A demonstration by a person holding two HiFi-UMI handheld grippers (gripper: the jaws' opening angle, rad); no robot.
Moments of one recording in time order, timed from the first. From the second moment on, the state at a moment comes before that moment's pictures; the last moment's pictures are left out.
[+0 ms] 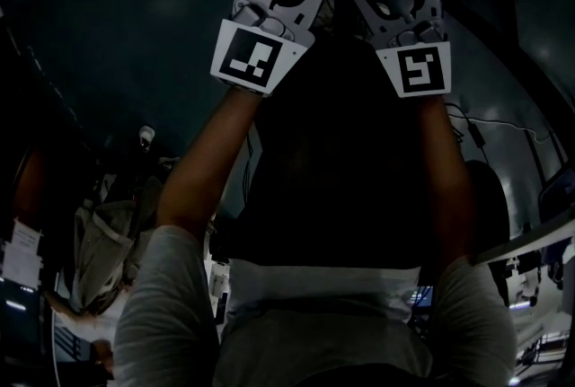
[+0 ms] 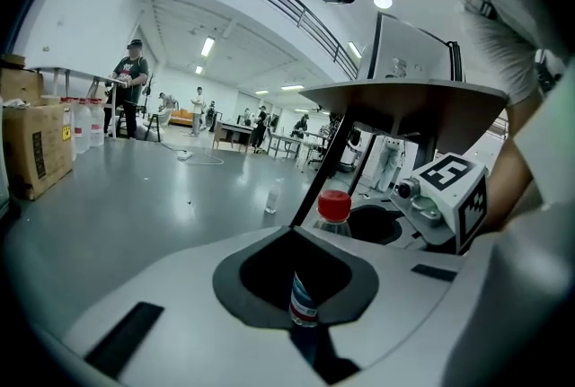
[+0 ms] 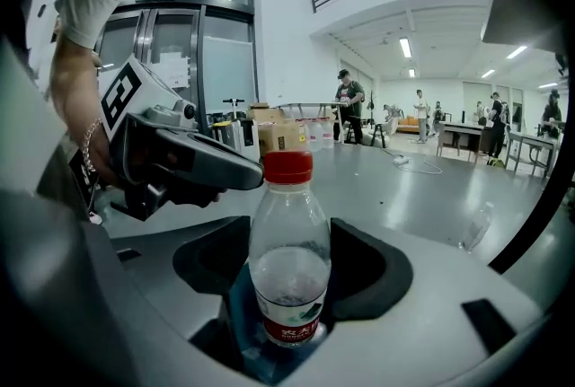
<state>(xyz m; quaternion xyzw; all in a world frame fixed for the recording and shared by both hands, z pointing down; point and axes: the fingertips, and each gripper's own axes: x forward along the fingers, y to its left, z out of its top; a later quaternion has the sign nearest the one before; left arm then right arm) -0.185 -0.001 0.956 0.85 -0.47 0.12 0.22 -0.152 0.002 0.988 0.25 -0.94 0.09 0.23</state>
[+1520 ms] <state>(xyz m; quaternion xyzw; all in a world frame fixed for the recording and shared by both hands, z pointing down) -0.178 0.009 0.726 0.85 -0.47 0.10 0.22 -0.135 0.003 0.728 0.33 -0.92 0.13 0.15</state>
